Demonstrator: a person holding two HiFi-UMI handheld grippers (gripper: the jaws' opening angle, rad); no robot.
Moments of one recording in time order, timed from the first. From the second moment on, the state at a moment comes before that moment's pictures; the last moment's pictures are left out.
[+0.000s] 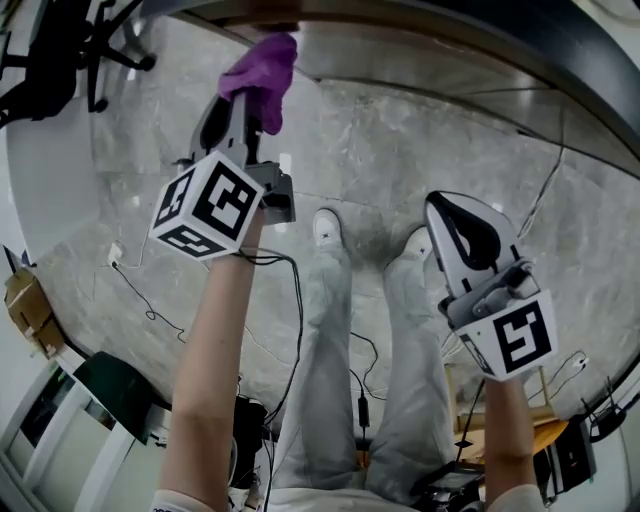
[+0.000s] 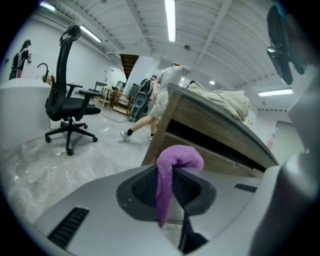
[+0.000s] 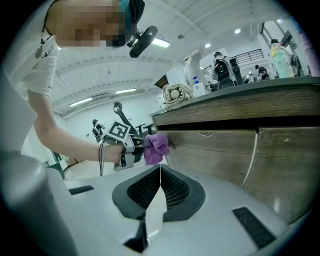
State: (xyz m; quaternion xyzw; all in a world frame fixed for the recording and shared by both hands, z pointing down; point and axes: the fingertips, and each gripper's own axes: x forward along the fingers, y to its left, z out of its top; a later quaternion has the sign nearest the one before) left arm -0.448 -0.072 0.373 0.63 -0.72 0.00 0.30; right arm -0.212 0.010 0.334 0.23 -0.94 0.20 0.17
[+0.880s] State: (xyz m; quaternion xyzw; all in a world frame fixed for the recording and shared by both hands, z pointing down) left arm -0.140 -0.134 0.474 0.74 -0.57 0.13 0.33; right arm -0.017 -0.011 0.368 0.33 -0.90 0.25 0.15
